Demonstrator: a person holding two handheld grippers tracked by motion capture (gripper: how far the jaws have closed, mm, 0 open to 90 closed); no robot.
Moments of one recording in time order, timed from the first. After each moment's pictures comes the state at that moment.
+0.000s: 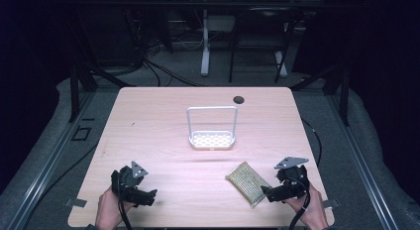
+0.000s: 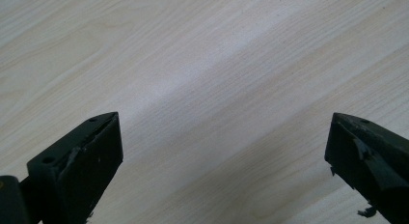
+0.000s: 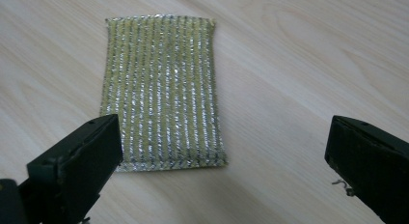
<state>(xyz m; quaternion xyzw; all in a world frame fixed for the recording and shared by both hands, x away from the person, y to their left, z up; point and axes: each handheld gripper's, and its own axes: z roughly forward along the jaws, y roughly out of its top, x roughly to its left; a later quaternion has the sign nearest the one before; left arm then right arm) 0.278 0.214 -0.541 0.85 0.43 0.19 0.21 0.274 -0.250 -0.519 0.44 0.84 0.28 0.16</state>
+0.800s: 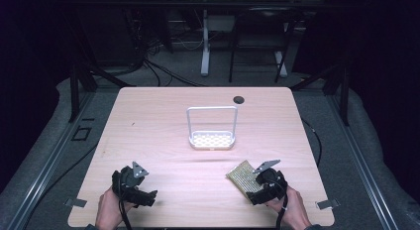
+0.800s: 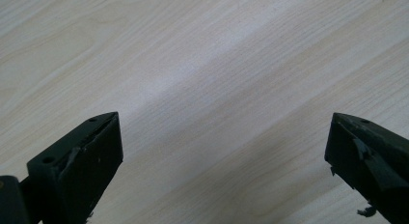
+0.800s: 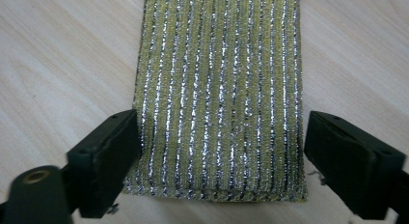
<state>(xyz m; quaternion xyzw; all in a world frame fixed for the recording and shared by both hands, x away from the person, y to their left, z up) 0.279 0.213 -0.543 0.86 0.43 0.19 0.21 0.287 -0.207 -0.554 0.41 0.88 0.22 0.11</state>
